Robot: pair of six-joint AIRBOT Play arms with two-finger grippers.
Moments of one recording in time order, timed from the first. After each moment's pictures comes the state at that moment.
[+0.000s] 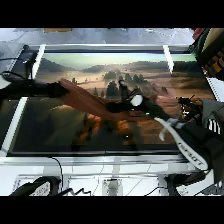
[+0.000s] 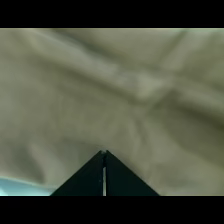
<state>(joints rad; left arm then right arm) 0.11 -1.14 1.27 0.86 -1.22 -1.19 0.54 -1.69 1.29 -0.78 0.65 1.38</state>
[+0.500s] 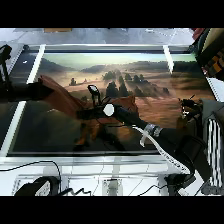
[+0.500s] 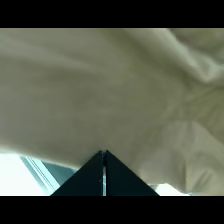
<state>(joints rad) 0.12 -0.96 1.28 0.98 -1.26 -1.29 0.77 -1.80 1.51 -0.81 0.57 1.45</state>
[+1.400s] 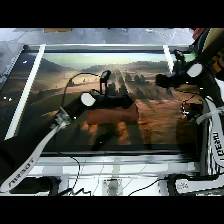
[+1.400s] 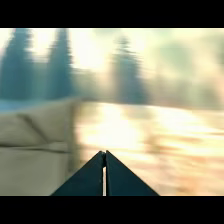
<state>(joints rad) -0.64 -1.52 1.28 0.65 -0.54 -1.30 -0.10 -1.53 1.52 -1.22 1.07 1.44</state>
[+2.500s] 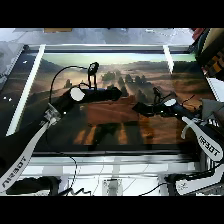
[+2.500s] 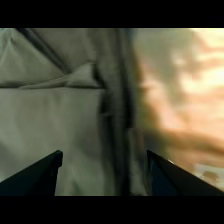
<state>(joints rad) -0.50 -1.46 1.28 0.82 -0.58 -1.29 0.07 -1.62 0.96 -0.60 0.73 1.12</state>
